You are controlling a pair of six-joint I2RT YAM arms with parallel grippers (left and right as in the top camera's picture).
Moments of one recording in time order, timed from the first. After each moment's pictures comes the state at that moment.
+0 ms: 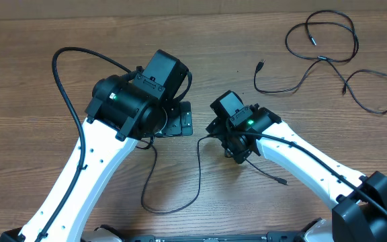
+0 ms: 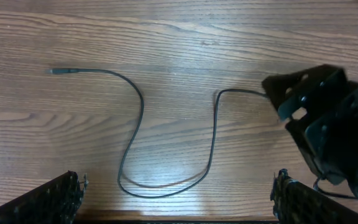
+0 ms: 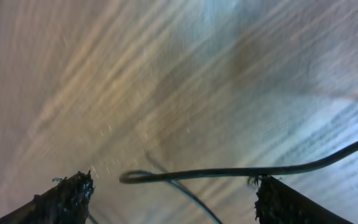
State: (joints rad) left arm -0.56 1.52 1.78 -1.56 -0.09 -0.64; right arm 0.64 1.62 1.12 -0.79 0.01 1.45
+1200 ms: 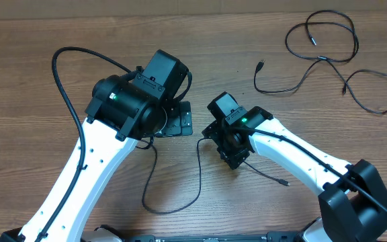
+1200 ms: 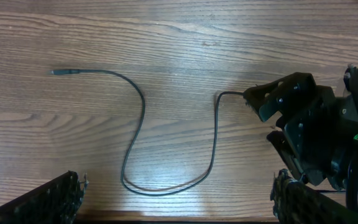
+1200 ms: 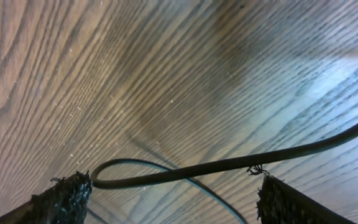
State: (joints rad) left arm -0.56 1.52 1.78 -1.56 -0.10 -0.64; right arm 0.64 1.69 1.12 -0.80 -0.14 1.50
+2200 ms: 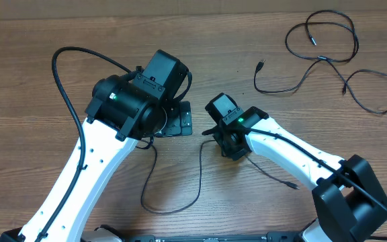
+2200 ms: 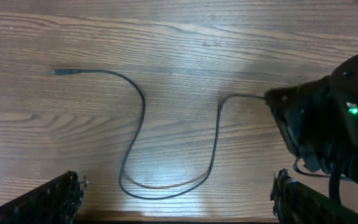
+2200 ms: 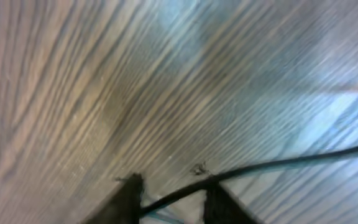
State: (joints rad) left arm -0.56 1.52 1.78 -1.56 -0.10 -0.64; right arm 0.65 1.72 1.12 -0.79 0.04 1.58
